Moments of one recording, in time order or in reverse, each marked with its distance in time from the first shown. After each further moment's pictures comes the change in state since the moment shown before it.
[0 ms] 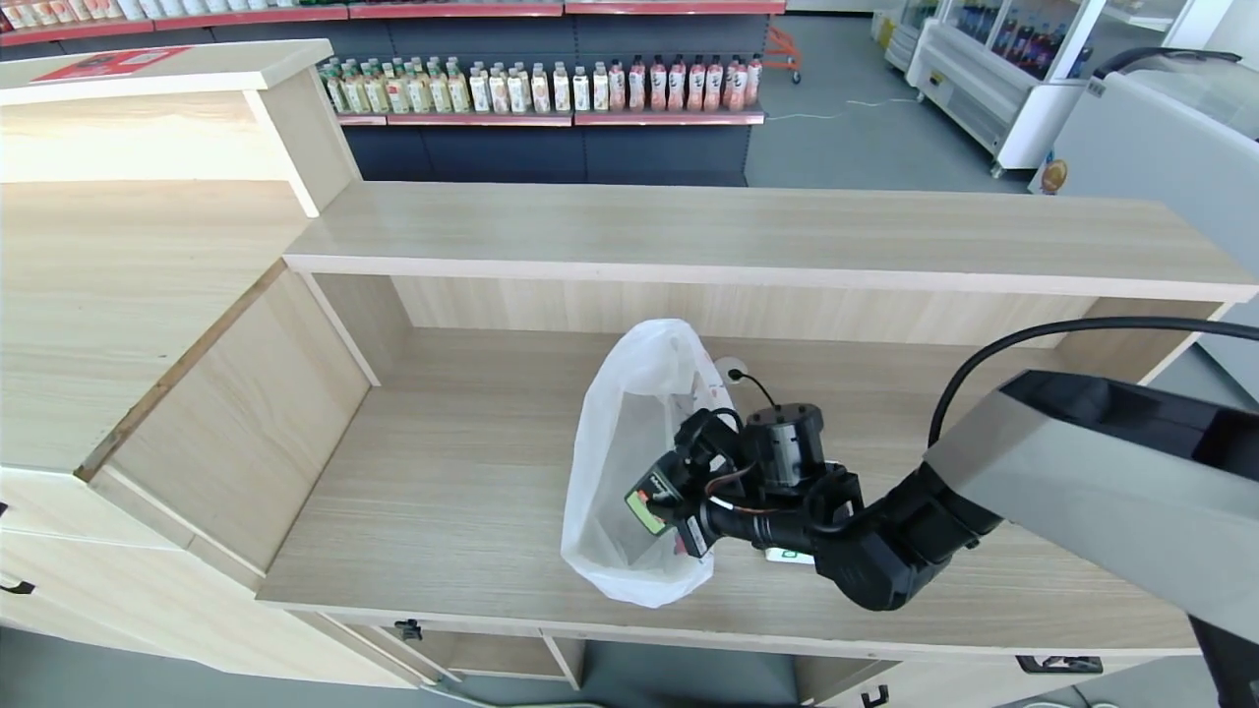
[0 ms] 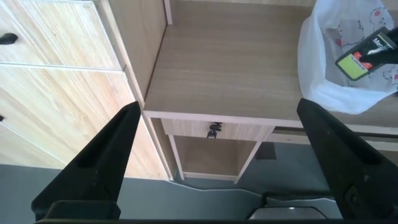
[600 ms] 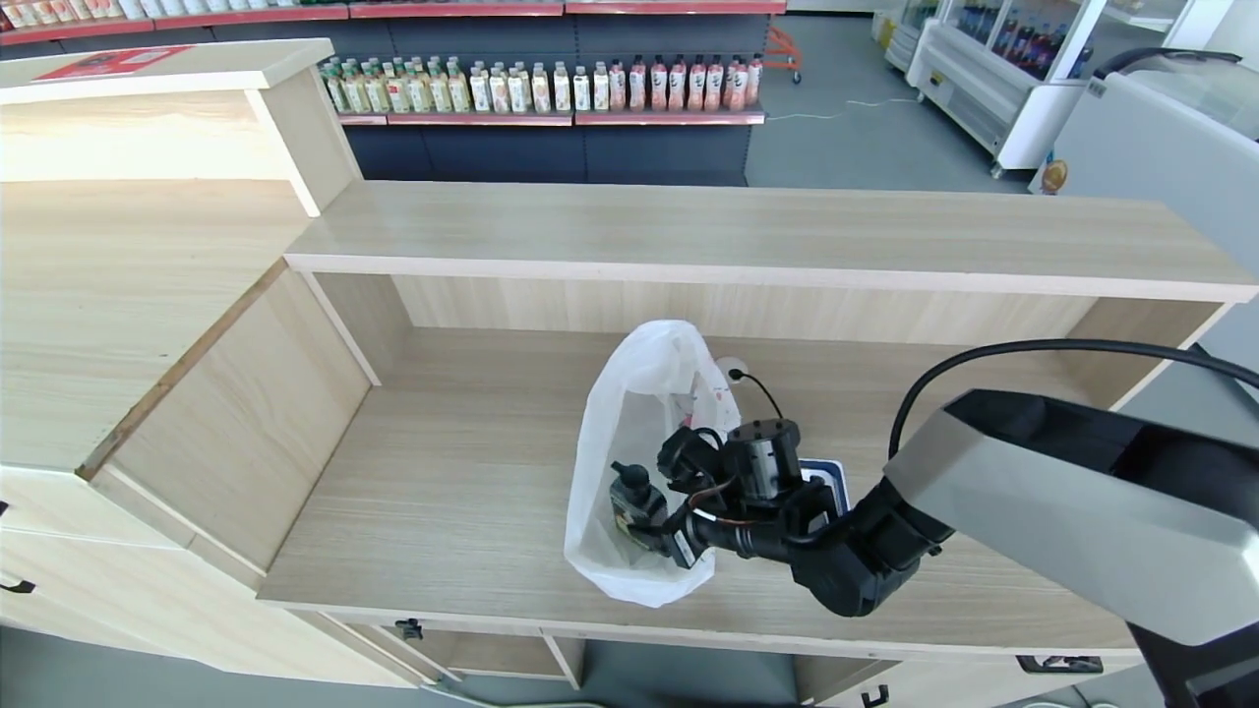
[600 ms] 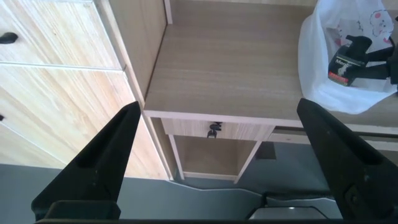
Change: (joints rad) left arm 0.000 0.000 0.000 0.000 0.000 0.000; right arm 0.010 0.075 -0.049 -0.009 -0.007 -0.041
